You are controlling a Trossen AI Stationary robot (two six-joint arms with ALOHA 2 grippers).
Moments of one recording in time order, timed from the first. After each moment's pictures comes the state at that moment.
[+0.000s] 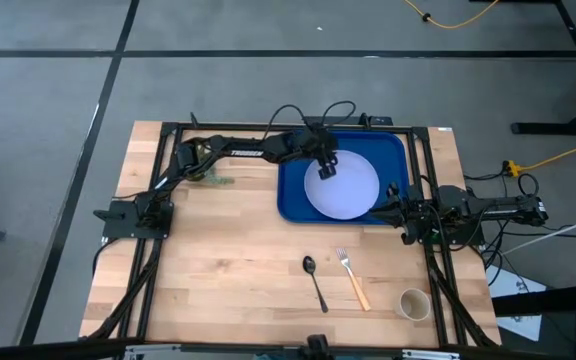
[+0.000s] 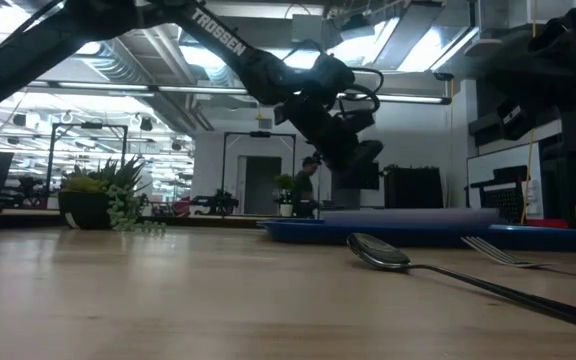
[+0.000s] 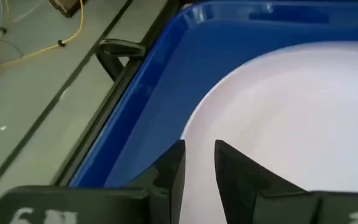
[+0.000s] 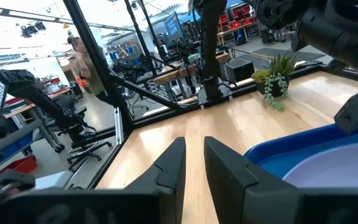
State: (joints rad) left arm 0.35 2.27 1.75 -0.02 -0.12 0.14; right arm 0.07 0.04 0.01 0.08 -0.03 0.36
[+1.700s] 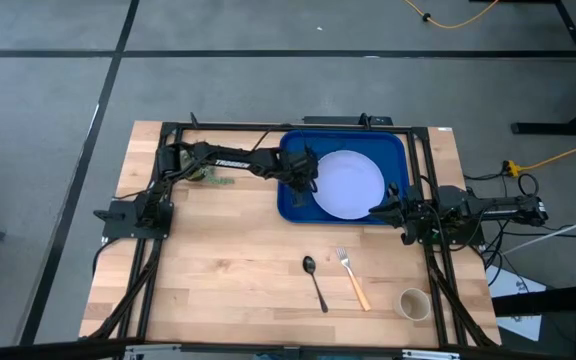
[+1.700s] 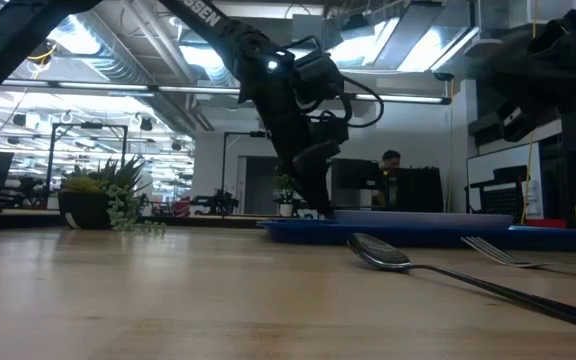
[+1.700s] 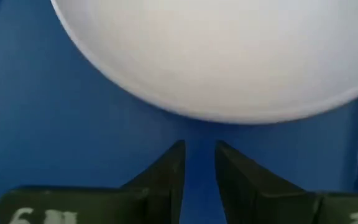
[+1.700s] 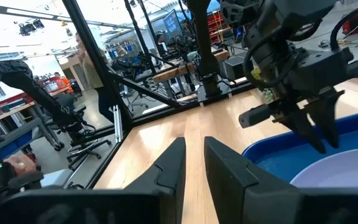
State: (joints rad) left arm 0.26 2.09 1.51 -0.42 -0.04 0.04; right arm 0.07 0.04 0.01 0.07 -0.03 0.36
